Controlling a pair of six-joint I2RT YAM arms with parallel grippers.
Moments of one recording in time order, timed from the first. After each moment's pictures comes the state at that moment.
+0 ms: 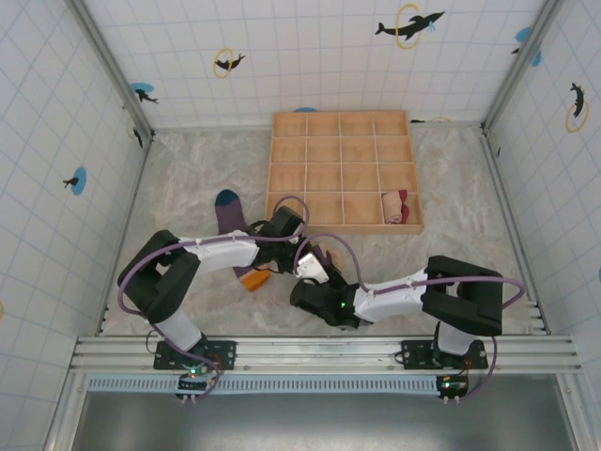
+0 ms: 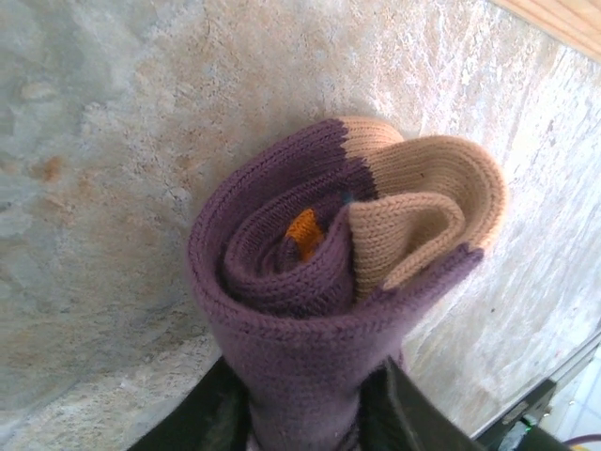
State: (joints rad) left arm -0.77 1.66 0.84 -0.20 0.40 -0.99; right arm 1.34 1.68 0.72 -0.03 0.75 0.38
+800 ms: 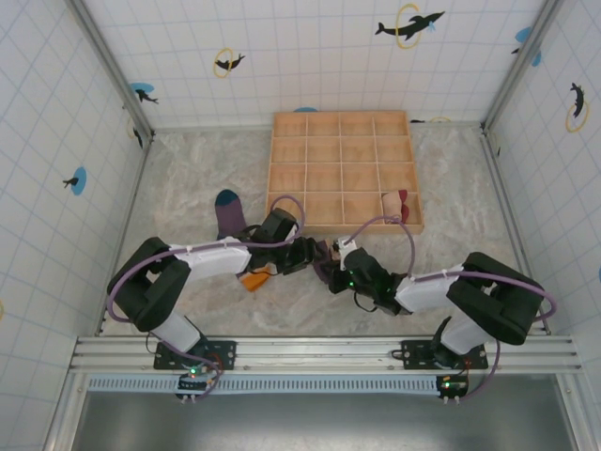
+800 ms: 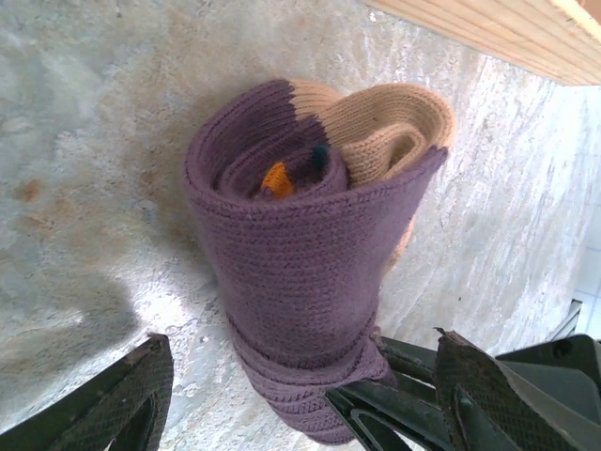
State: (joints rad) left arm -0.77 1.59 0.75 -0.06 0.41 -0.96; right arm 0.97 1.50 0.35 0.54 0.05 0.57
